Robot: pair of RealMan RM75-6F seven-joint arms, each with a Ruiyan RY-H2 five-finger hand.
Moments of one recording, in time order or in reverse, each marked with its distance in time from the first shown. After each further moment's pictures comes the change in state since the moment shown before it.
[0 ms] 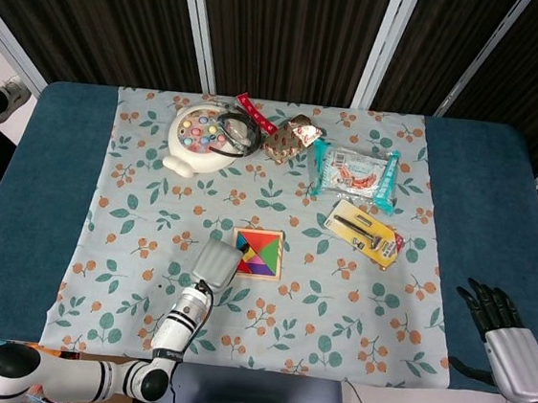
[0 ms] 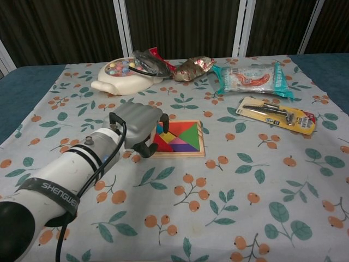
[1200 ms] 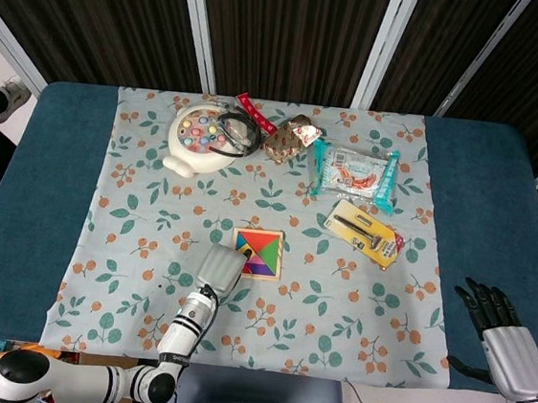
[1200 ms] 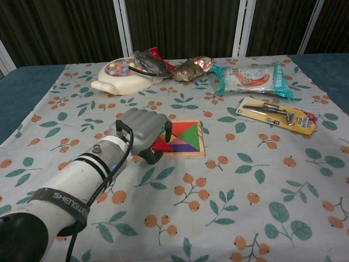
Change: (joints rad) left arm 0.013 -0.057 -0.010 0.047 0.015 -0.003 -0.004; right arm 0.009 -0.004 0.001 -0.002 0.007 -0.016 -0.011
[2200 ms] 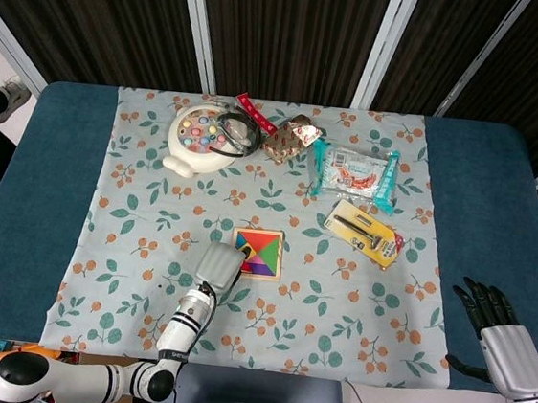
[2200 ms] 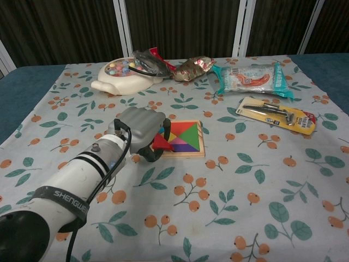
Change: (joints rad) left arm 0.013 -0.007 -0.013 0.041 0.038 -0.027 -0.038; right arm 0.007 -0.004 0.001 -0.002 0.007 -0.012 -0.009
